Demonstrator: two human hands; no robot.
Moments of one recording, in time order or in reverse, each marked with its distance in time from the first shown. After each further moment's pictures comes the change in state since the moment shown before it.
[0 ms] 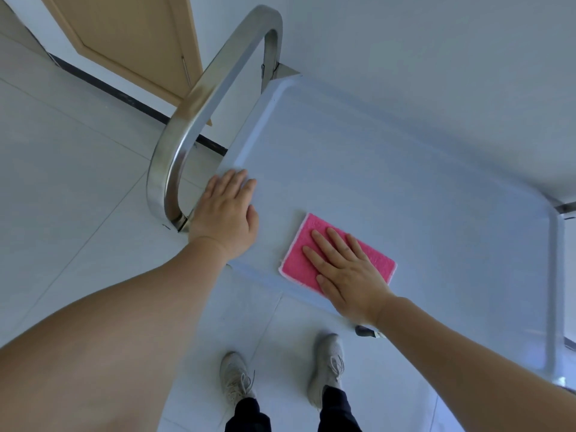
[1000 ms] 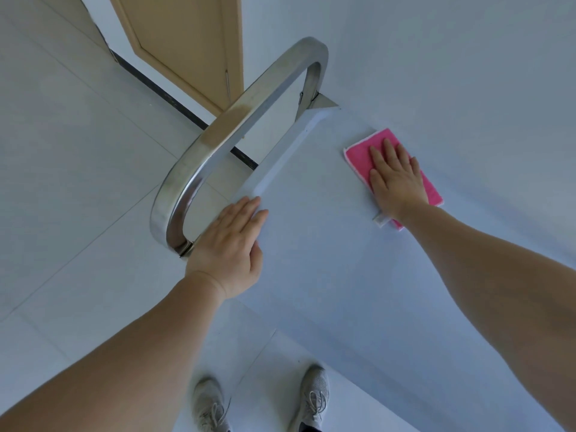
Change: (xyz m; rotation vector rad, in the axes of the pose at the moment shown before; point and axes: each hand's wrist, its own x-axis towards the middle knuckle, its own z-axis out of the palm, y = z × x) left_hand -0.001 0.002 -0.003 -0.028 -0.024 -0.065; right_hand 0.188 0.170 -0.075 0.000 0.166 0.287
